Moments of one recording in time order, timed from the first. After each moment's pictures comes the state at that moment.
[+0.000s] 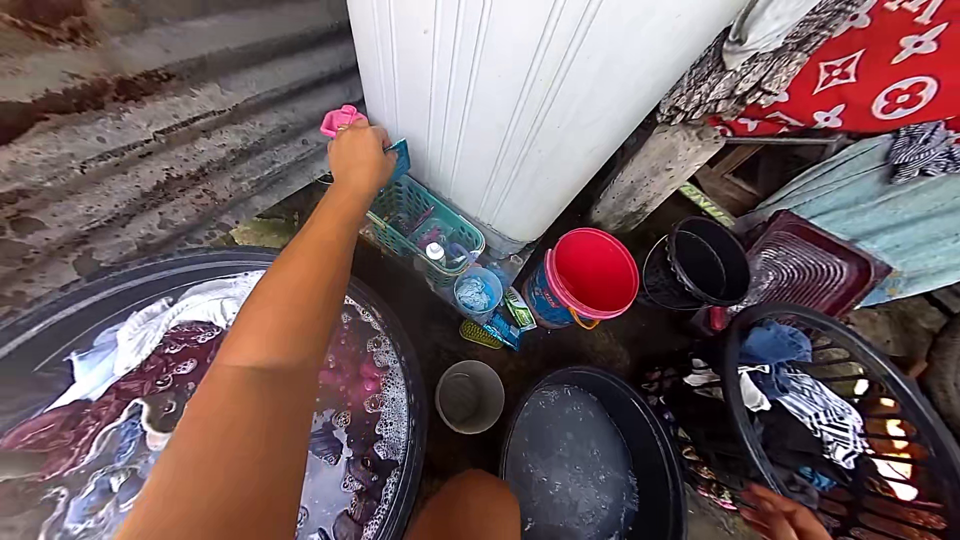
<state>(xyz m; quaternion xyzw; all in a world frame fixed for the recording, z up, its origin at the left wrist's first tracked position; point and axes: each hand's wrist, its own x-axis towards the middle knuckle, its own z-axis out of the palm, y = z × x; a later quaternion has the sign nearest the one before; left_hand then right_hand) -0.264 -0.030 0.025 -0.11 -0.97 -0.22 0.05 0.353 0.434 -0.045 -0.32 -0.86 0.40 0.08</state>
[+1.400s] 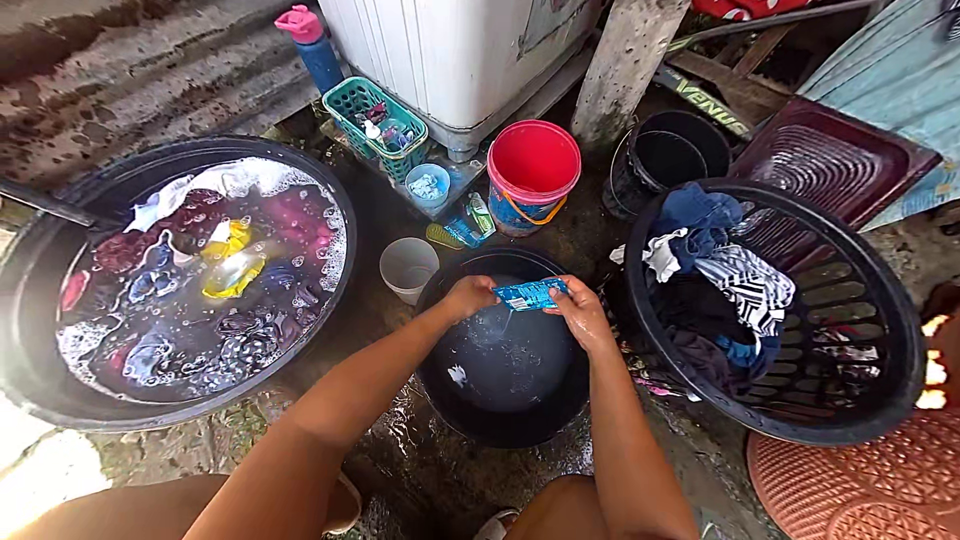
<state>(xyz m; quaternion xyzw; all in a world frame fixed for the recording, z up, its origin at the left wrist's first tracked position) 0.186 0.203 -0.114 -0.12 -0.79 -0.51 -0.33 0.275 0.430 -0.094 -0.08 -0.77 0.63 -0.01</state>
